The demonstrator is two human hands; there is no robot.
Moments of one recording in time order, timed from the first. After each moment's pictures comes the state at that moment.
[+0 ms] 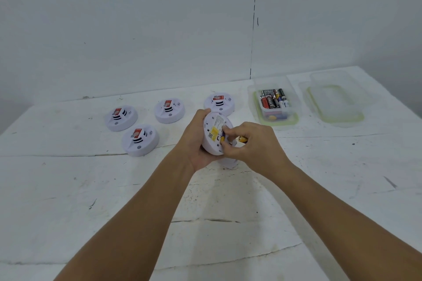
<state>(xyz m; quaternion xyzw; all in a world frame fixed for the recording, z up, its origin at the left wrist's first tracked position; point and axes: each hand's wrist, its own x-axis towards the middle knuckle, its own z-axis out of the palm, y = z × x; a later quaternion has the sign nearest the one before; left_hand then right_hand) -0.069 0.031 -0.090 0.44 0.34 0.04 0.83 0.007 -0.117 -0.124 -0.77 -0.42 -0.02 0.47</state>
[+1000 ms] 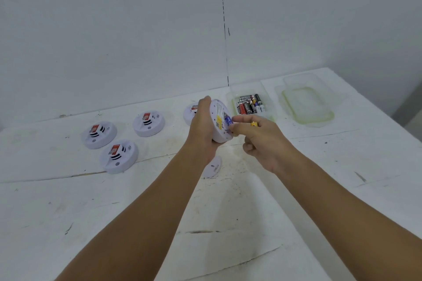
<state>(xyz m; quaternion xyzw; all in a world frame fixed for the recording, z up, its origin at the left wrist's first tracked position) -0.011 -0.023 -0.060 0.47 0.33 0.11 0.81 0.038 -0.151 -0.088 -0.63 -0.06 0.29 0.72</state>
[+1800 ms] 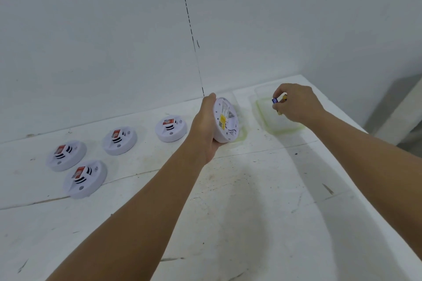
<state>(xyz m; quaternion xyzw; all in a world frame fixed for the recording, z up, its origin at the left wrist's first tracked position) 0.048 -0.078 -0.043 0.53 0.29 0.08 0.79 0.219 -0.257 -0.072 -0.92 -0.17 0.00 0.35</state>
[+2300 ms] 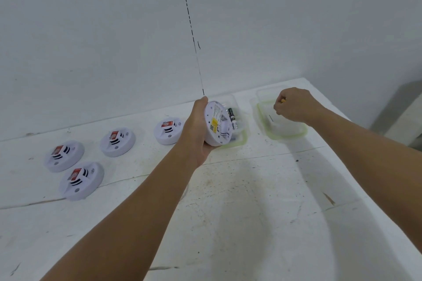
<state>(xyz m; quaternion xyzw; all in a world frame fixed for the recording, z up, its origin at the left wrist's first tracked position) 0.054 -0.061 -0.046 0.53 0.29 0.07 0.79 0.239 -0.247 -0.066 -0.94 -0.17 0.06 0.28</state>
